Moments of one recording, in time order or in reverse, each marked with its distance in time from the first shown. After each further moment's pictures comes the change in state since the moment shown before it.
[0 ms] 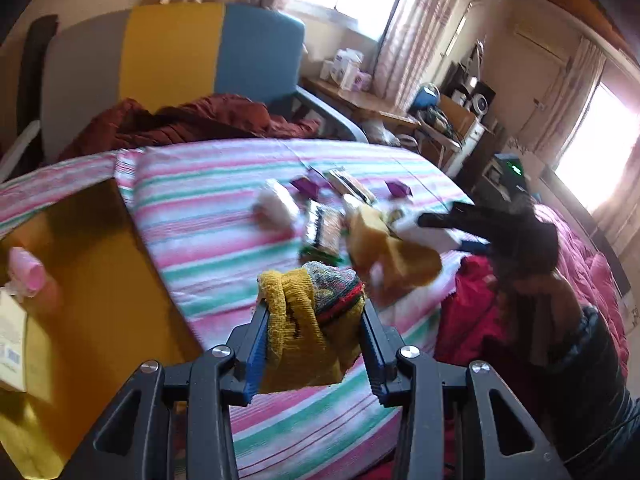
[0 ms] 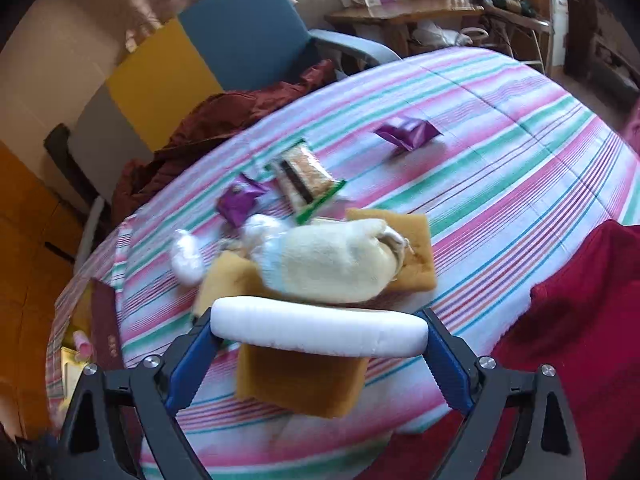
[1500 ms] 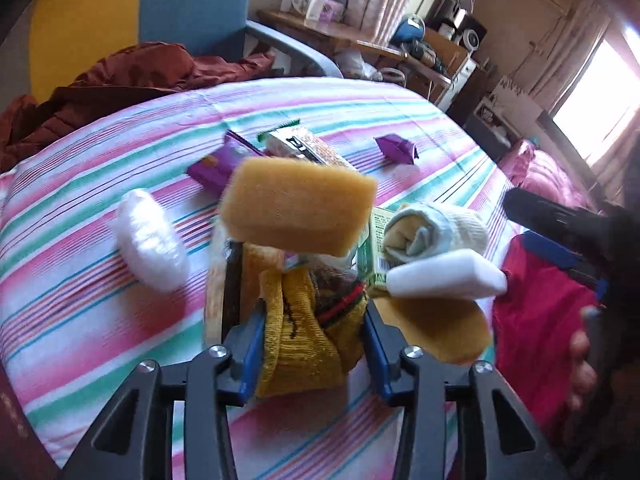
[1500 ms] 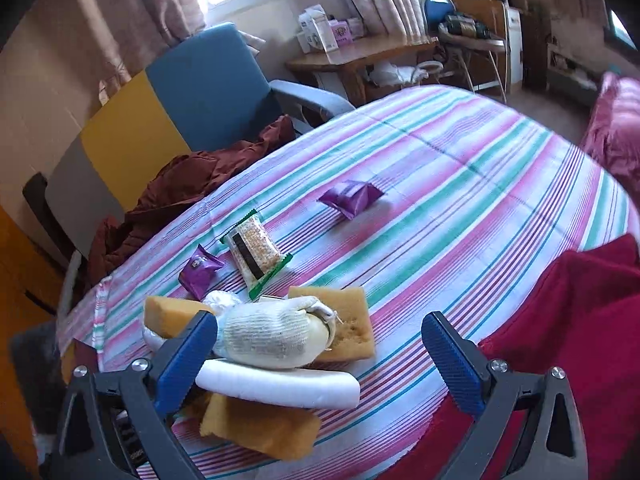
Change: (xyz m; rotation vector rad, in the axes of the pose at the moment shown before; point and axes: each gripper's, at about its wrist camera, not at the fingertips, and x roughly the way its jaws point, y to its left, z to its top) left arm 0.198 -0.061 0.070 0.096 0.244 -0.068; right arm -0.006 -0.038 0.032 0.102 -0.153 -0.097
